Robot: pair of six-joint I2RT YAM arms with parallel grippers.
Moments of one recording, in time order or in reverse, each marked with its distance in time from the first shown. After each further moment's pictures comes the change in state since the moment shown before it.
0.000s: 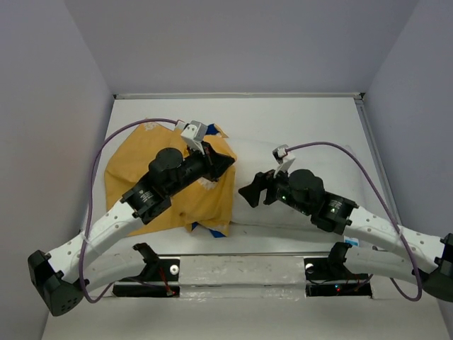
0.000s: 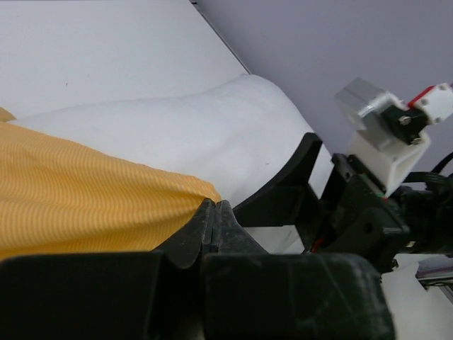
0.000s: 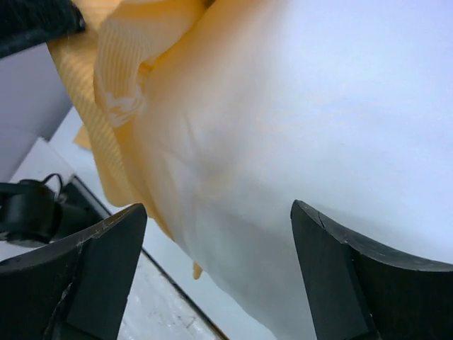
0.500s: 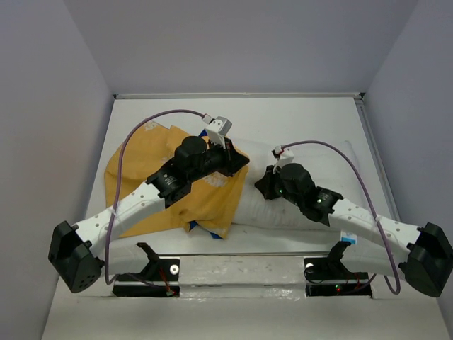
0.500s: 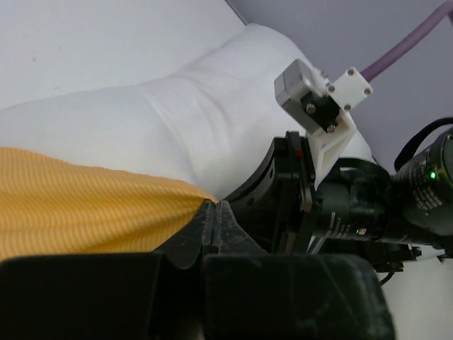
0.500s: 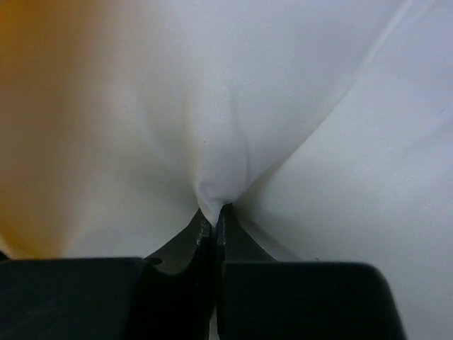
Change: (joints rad) left arm 0.012 0.211 0.044 0.037 0.085 0.044; right arm -0.161 0.171 0.017 -0.111 0.015 -0.047
